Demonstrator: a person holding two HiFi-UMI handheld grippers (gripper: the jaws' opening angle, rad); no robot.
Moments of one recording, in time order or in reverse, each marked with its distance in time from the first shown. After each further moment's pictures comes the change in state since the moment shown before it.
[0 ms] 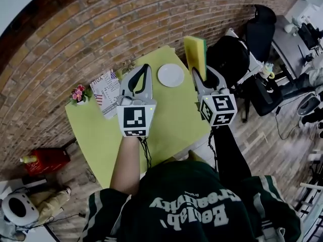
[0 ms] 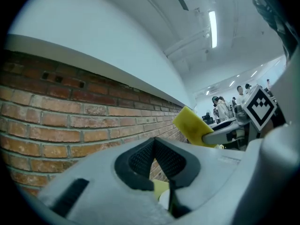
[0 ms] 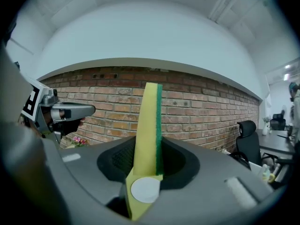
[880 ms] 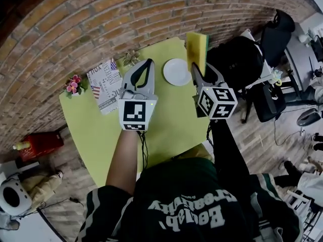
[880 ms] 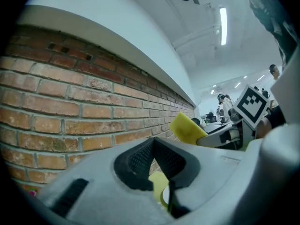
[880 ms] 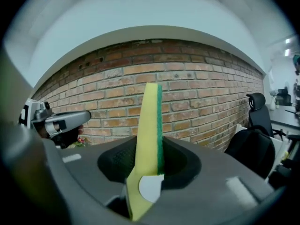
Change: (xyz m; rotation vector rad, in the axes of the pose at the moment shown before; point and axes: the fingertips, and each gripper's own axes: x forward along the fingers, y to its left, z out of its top) left arm 0.050 0.035 -0.076 -0.088 0.072 0.029; right arm 0.096 -0.002 -0.061 0.159 0.177 0.067
